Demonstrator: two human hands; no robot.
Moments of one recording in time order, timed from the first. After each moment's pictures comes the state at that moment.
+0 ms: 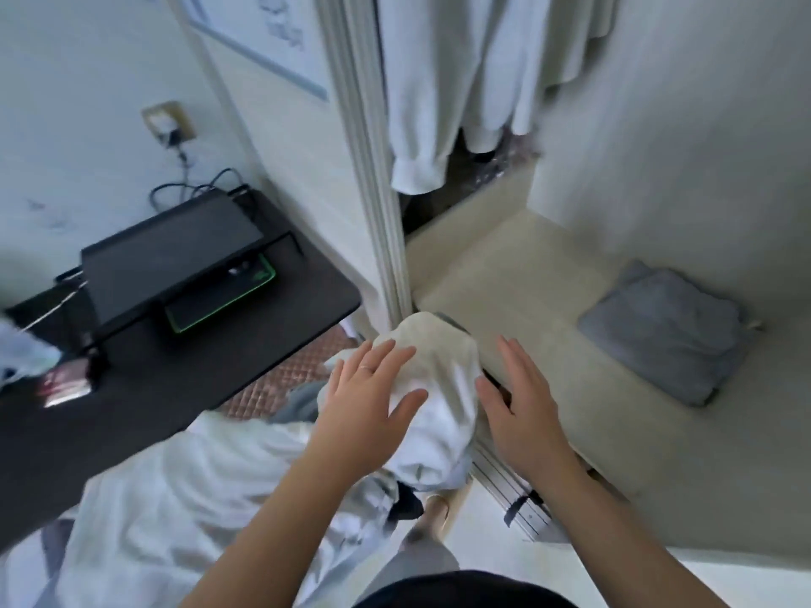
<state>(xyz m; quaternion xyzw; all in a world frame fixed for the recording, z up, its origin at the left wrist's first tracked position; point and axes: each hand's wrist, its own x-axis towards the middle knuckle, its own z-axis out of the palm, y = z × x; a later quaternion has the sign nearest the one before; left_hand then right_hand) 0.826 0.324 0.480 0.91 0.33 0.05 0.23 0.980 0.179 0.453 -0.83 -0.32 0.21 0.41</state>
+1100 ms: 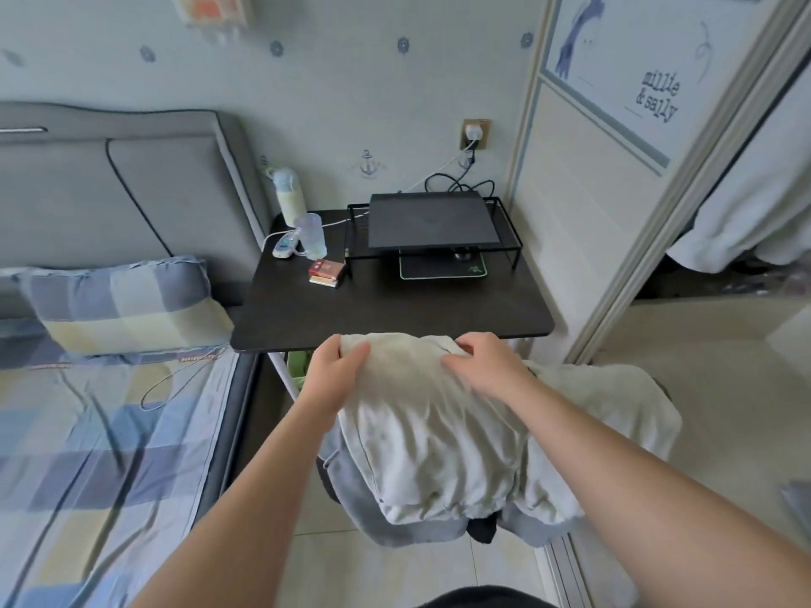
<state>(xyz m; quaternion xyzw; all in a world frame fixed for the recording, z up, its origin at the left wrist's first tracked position) 0.556 0.363 0.482 0.46 0.64 0.41 0.46 0.788 0.357 0.507 -0.72 -0.59 0.32 0.17</state>
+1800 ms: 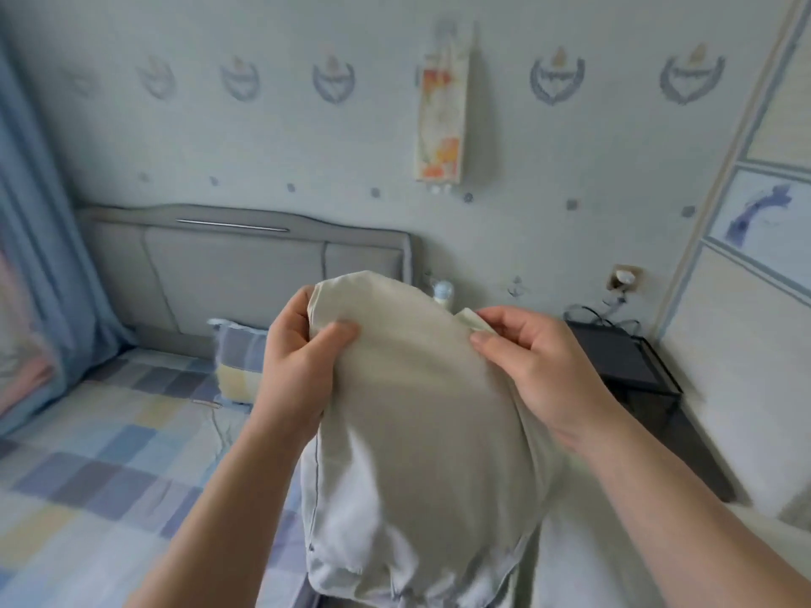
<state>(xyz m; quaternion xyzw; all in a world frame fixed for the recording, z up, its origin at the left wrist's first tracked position) 0.298 0.256 0.704 0.47 0.44 0.70 0.31 0.525 0.293 0.717 -0.35 -0.67 0.46 0.46</state>
